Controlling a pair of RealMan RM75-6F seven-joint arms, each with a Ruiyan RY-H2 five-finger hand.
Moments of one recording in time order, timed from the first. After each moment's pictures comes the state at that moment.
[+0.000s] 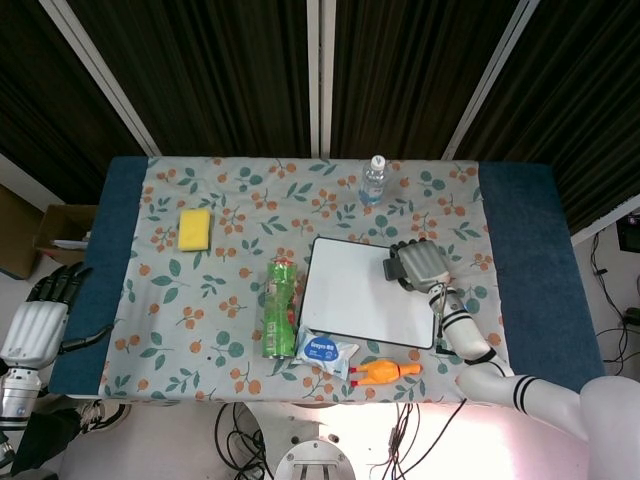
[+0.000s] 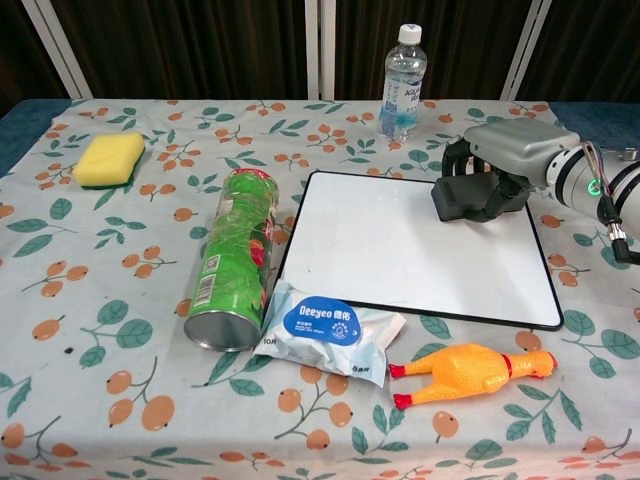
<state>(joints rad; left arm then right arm) -0.14 -1.17 -0.03 -1.47 1.50 1.43 0.00 0.74 -1.67 0.18 -1.17 -1.10 0.85 -0.37</state>
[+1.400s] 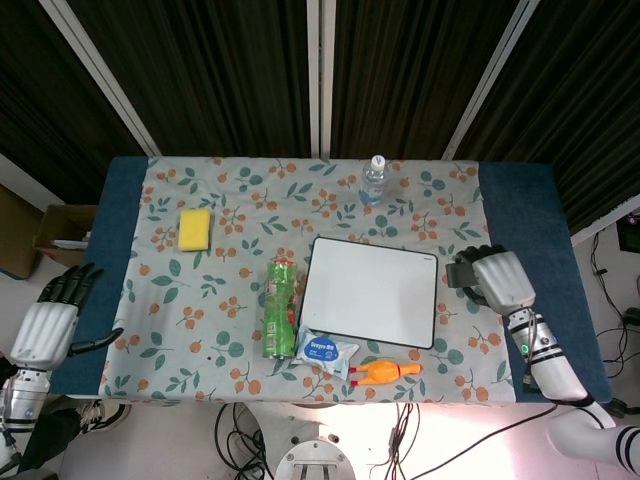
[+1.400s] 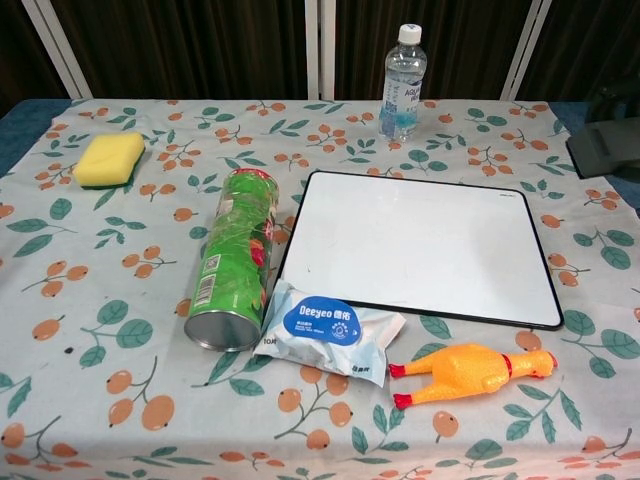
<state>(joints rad) -0.15 -1.18 -0.02 -1.49 1.54 1.44 0.02 0.50 -1.29 0.06 -1.43 -1.38 1.18 -0.17</state>
